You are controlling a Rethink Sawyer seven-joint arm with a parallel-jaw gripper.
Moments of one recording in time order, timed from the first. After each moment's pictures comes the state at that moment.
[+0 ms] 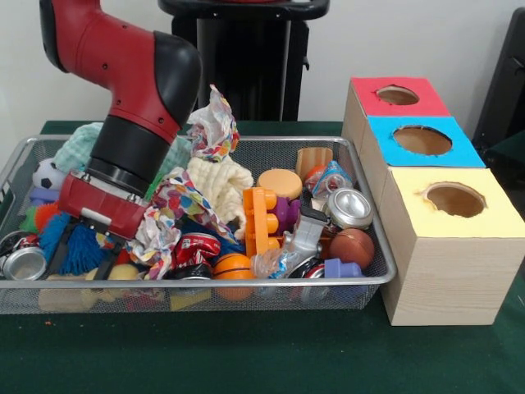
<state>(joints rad) -0.33 -0.22 -0.26 1.52 -0.04 -0.56 1.57</state>
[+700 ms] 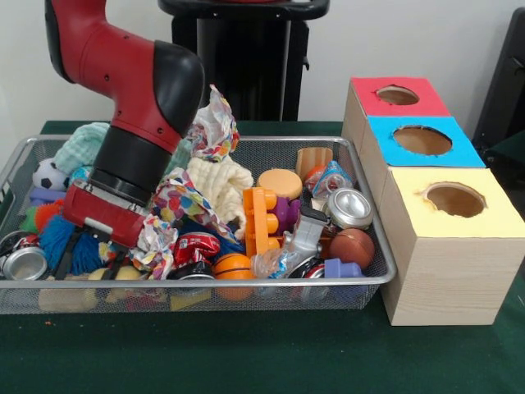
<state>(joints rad) -0.35 -0.21 -0.22 1.53 0.02 -0.52 1.57</state>
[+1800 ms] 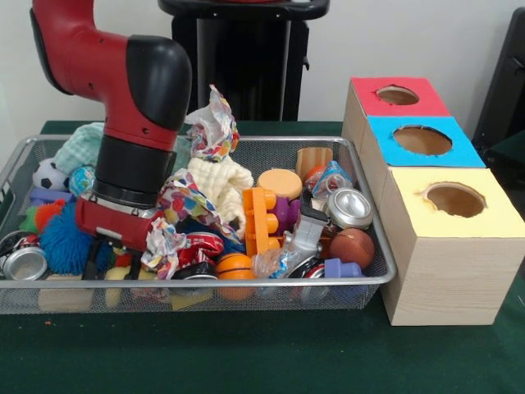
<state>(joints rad) -0.51 -0.29 0.01 1.59 0.02 -0.30 1.57</state>
